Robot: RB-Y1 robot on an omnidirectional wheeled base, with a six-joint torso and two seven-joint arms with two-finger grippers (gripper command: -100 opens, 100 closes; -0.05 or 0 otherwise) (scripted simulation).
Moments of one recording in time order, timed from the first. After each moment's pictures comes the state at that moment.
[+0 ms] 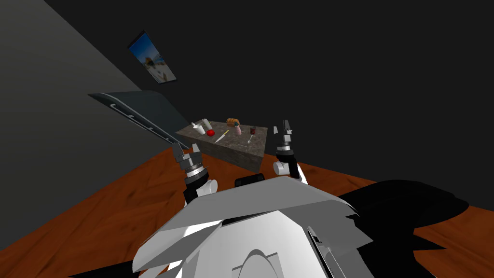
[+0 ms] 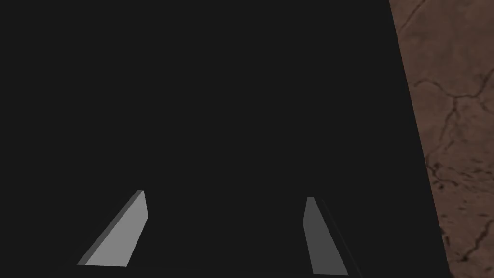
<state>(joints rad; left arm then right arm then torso) 0.54 -0.03 -0.05 -2.23 0.12 -0.58 -0.16 0.49 0.05 0.05 -2.28 0.02 -0.41 -0.12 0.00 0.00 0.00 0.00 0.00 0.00</state>
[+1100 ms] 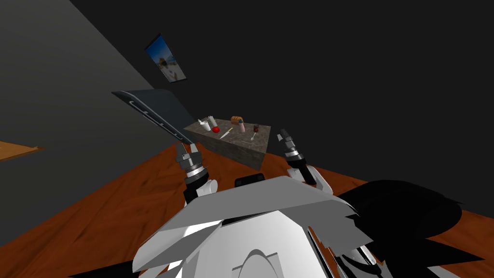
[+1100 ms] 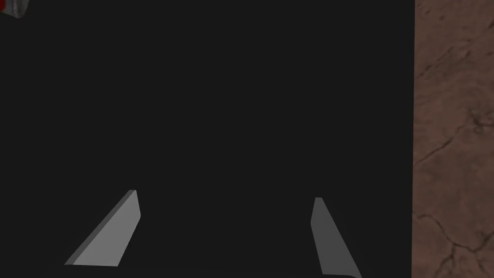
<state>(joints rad) 0.54 -0.03 -0.05 -2.23 0.12 -0.58 -0.16 0.64 -0.24 -0.06 -2.26 0.14 -0.37 -0.10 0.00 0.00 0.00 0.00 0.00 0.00</state>
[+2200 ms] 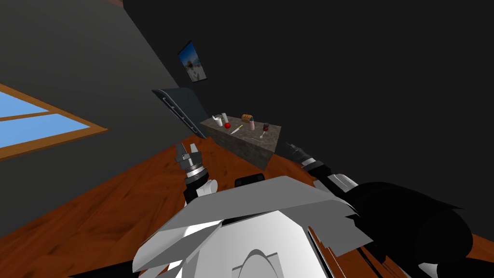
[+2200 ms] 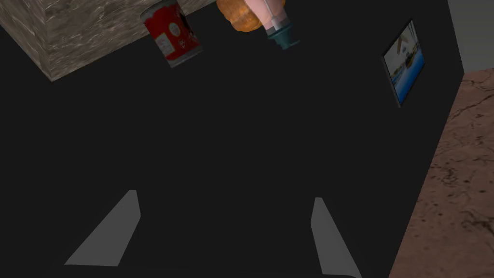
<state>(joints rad) 0.54 -0.03 -0.05 -2.23 0.12 -0.58 -0.16 0.89 -0.52 -0.26 -2.20 0.38 -0.30 -0.02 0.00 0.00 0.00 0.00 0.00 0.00</state>
